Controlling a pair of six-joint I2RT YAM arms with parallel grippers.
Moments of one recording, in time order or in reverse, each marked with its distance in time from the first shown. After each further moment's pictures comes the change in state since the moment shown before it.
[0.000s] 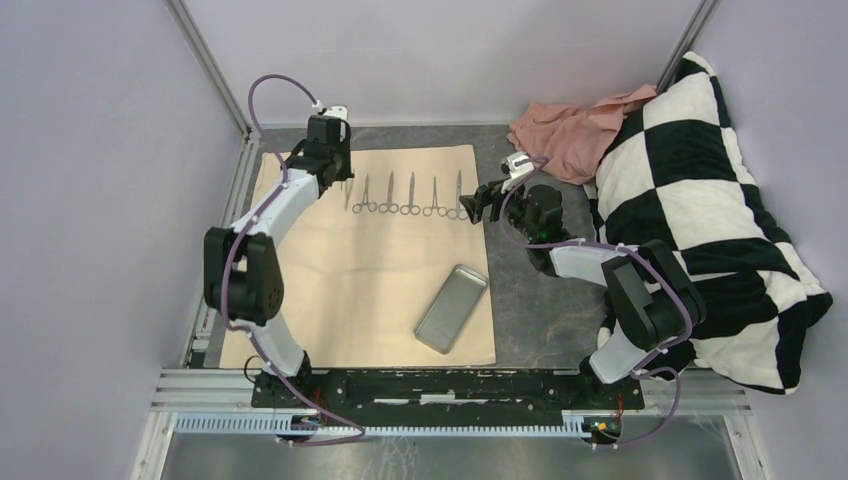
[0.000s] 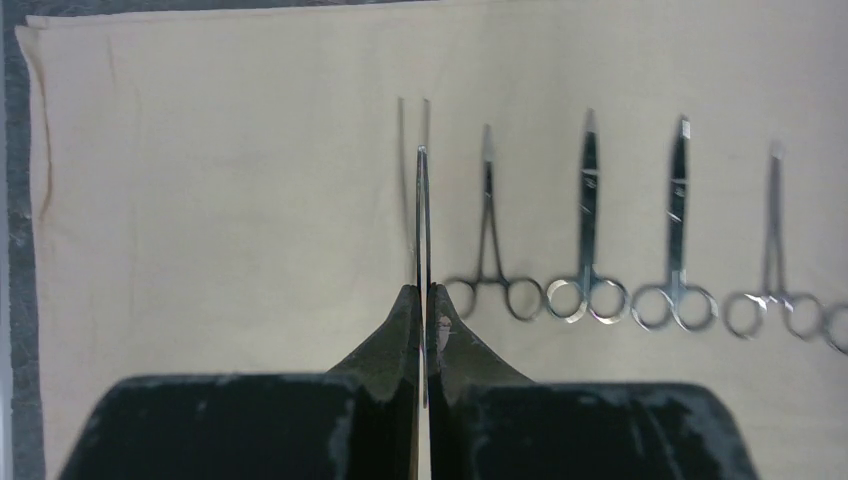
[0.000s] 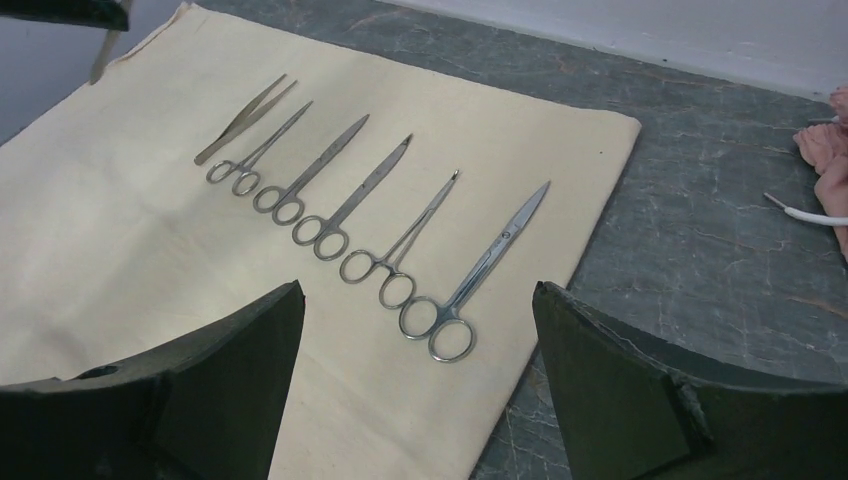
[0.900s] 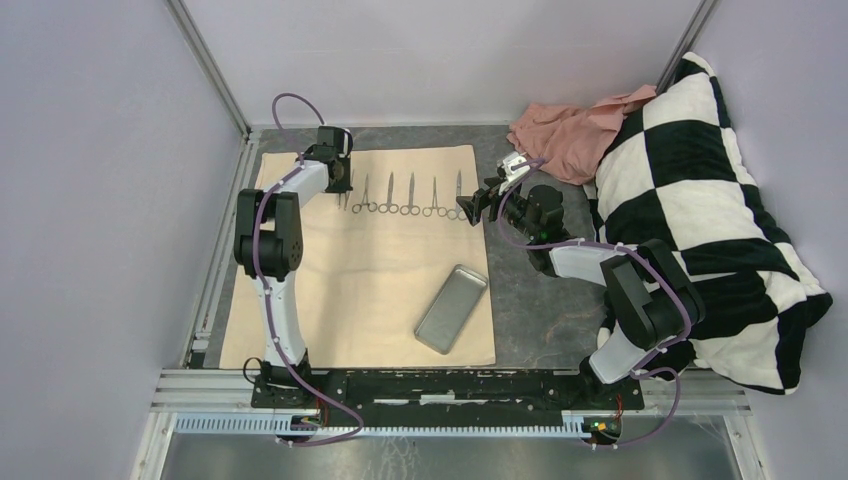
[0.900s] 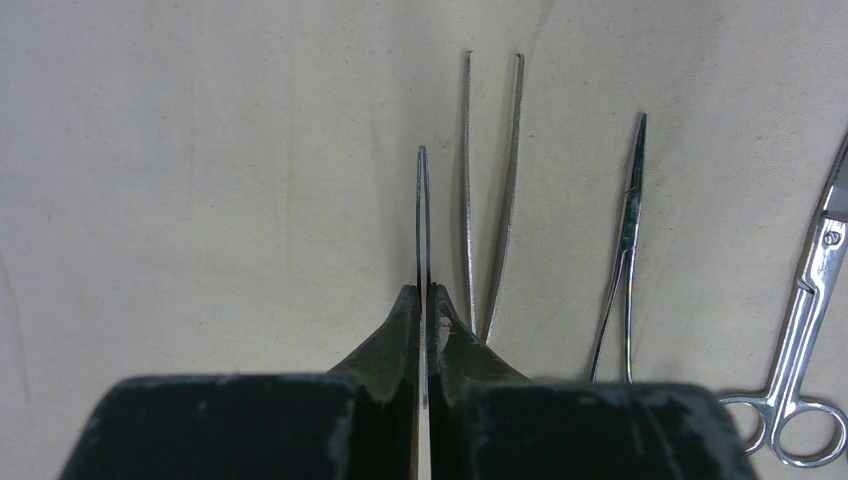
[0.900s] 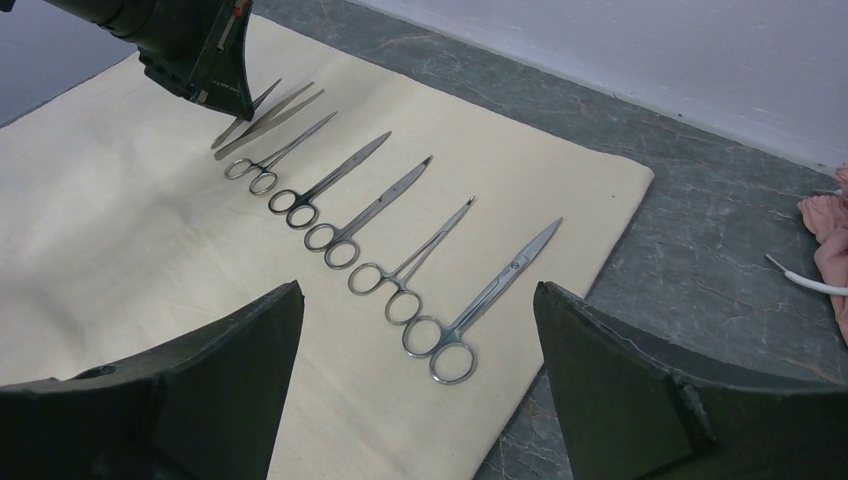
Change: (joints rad) left arm 0.104 0.462 0.234 -0.034 -0.006 0.048; right arm -0.001 0.014 -0.005 0.053 -0.084 -0.098
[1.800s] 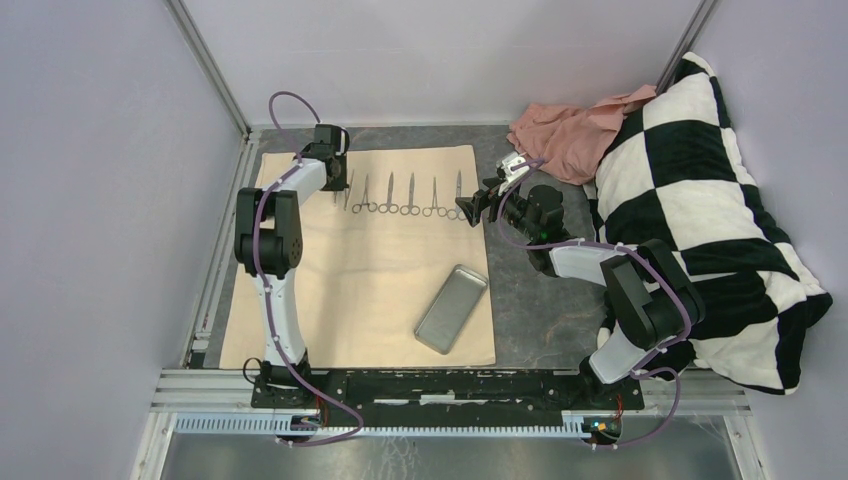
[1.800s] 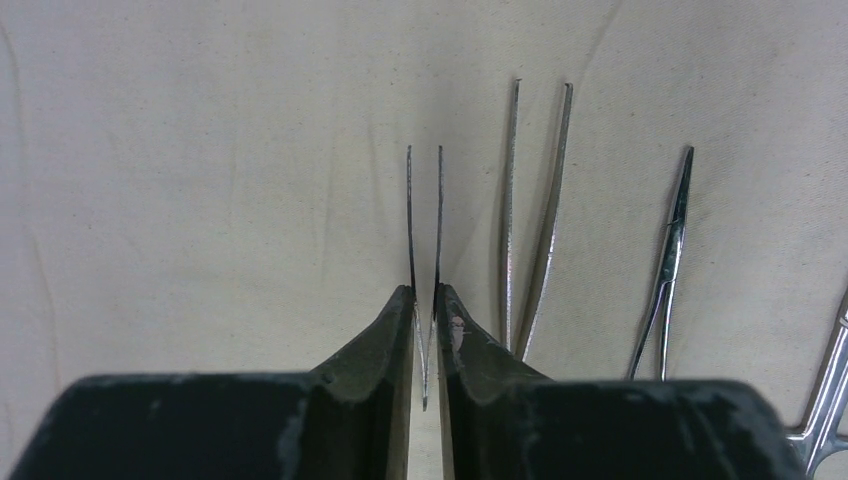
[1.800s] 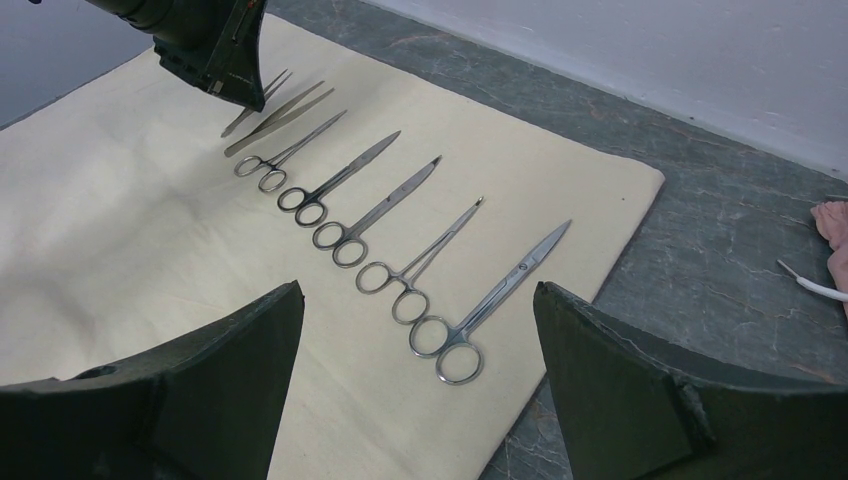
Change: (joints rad) left arm 0.017 0.026 0.033 -0.009 -0.028 0.002; right arm -0.001 0.000 0.000 0.000 -0.022 0.000
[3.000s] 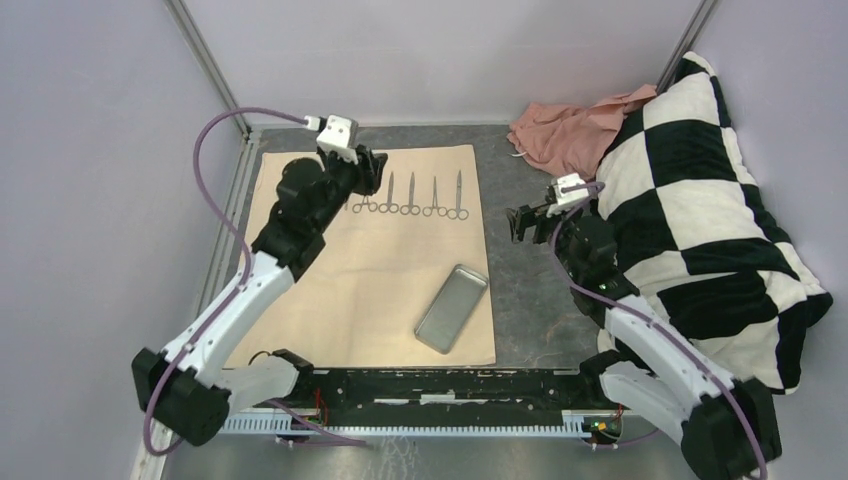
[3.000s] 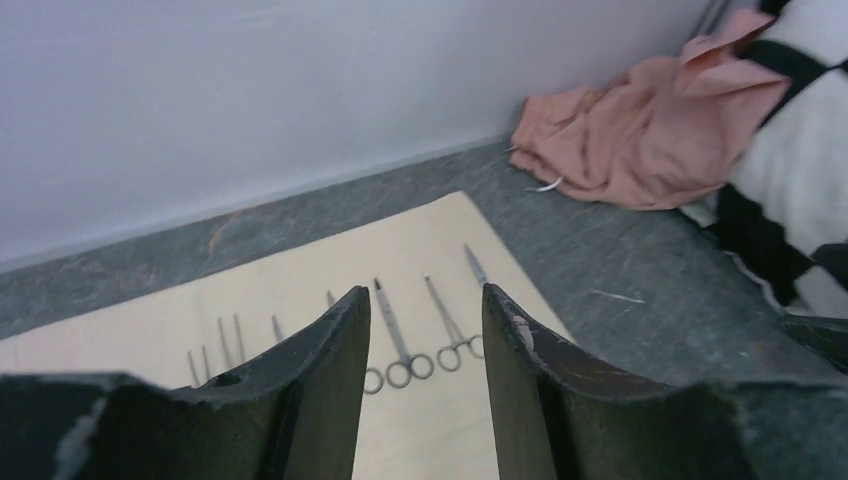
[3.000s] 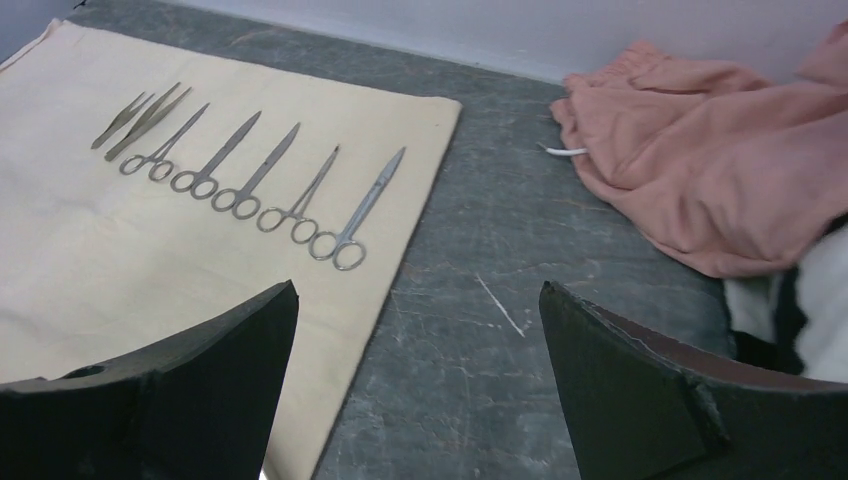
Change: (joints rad) left arm -0.348 -0.994 -0.545 0.410 0.125 -0.001; right arm -0.002 -0.631 -0.186 -0.483 0.345 -0.027
